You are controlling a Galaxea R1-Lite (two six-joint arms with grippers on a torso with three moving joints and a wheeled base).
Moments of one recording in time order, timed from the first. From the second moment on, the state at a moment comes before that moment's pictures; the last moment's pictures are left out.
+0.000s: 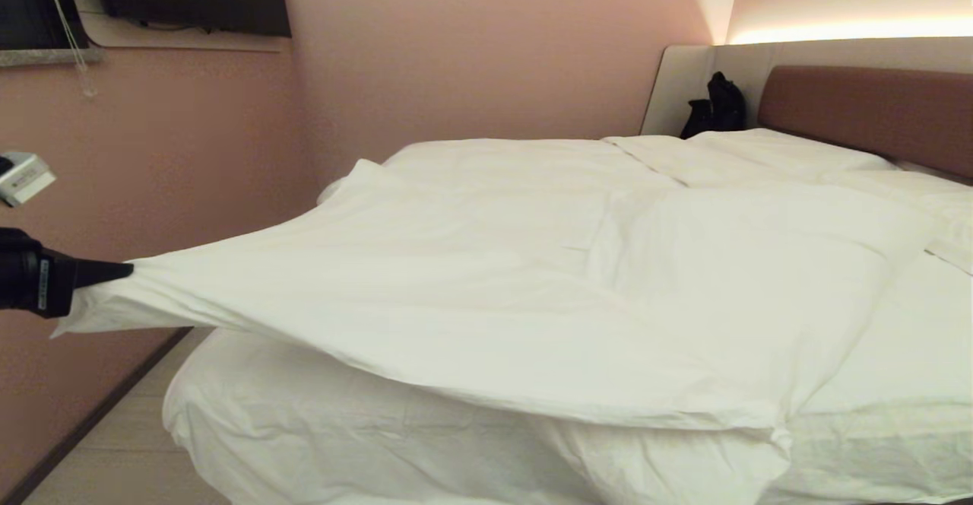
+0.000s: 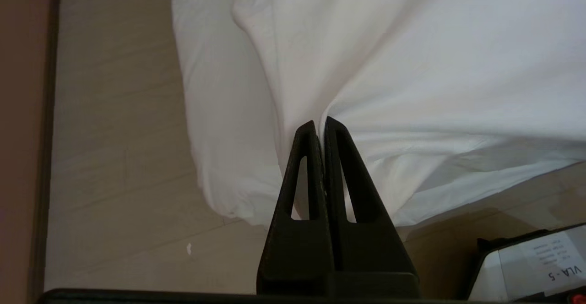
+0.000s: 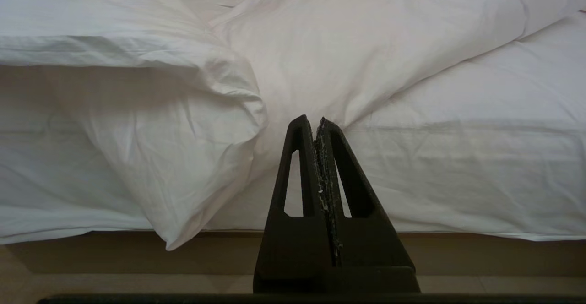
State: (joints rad) left arm 0.52 1.58 -1.14 0.22 -0.66 0.51; right arm 0.01 0.00 0.00 0.00 0.02 -0.02
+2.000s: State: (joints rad) left arm 1.02 1.54 -1.07 0.20 -0.65 0.16; right arm 0.01 0.00 0.00 0.00 0.01 -0.02
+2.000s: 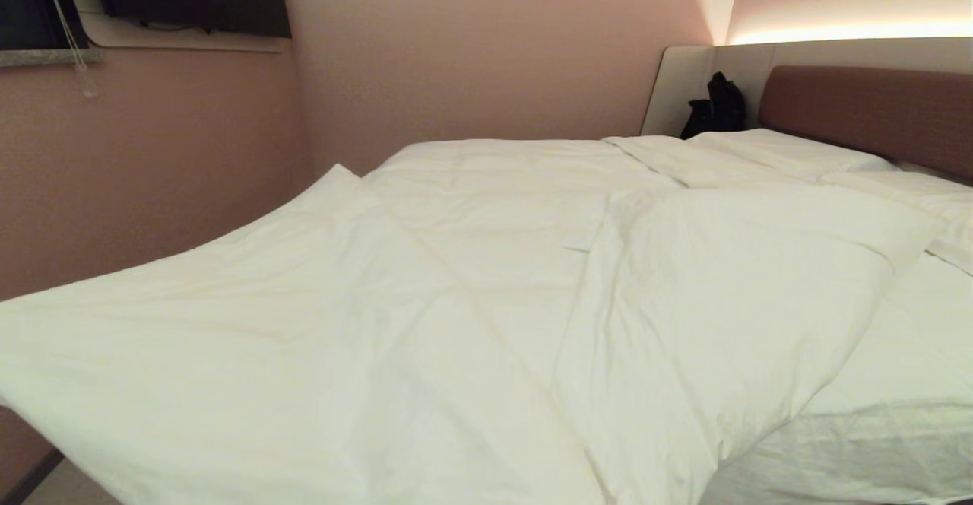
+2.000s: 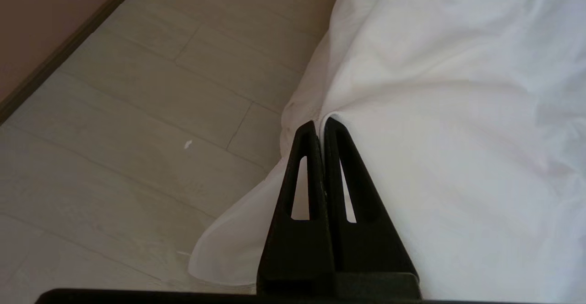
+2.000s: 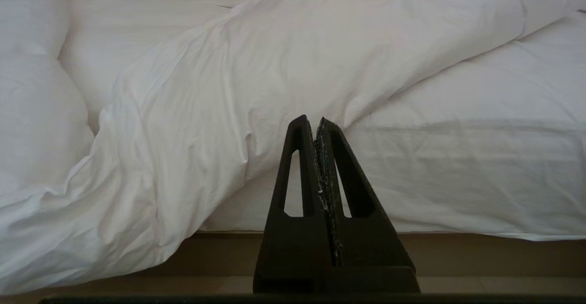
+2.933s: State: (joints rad) left arm 1.21 1.52 -0.99 0.20 -0.63 0.16; right arm 0.01 0.00 0.00 0.00 0.01 -0.02
